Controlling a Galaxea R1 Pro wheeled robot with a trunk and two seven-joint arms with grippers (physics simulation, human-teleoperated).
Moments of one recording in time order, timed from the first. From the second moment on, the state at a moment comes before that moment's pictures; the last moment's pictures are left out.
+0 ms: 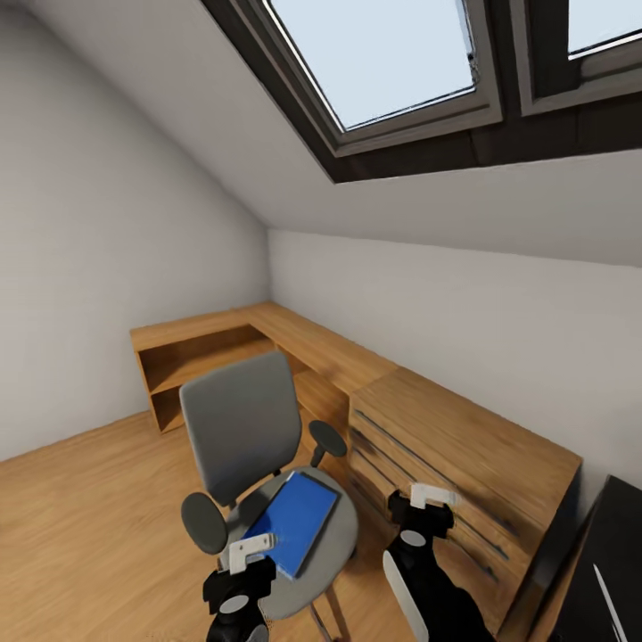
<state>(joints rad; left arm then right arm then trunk) -0.18 -0.05 -0.51 -1.14 0.53 0.29 0.80 -0.37 0.15 0.18 -0.92 -0.11 0.18 -0.66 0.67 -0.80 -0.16</state>
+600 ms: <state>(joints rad) -0.18 -0.06 -0.48 -1.14 0.54 0.29 0.80 -0.37 0.15 0.19 -0.92 -0.11 0.18 -0.66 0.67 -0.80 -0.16</state>
